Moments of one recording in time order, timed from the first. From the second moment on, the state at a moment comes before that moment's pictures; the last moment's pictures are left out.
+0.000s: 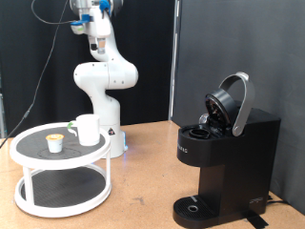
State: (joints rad) arm -0.13 -0.77 -0.23 -2.35 -0.07 1.59 2.08
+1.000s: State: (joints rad) arm -0.17 -0.64 -0.44 -2.29 -0.20 1.65 1.92
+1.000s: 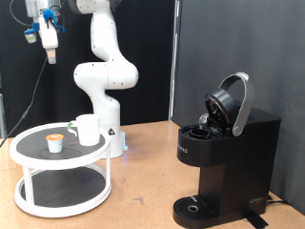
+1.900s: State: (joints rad) arm -0.20 -0.64 -0.44 -2.47 -0.24 1.89 1.96
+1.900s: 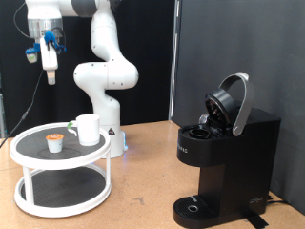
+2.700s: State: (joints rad) arm -0.22 -0.58 -0.45 -2.63 -0.27 2.12 1.97
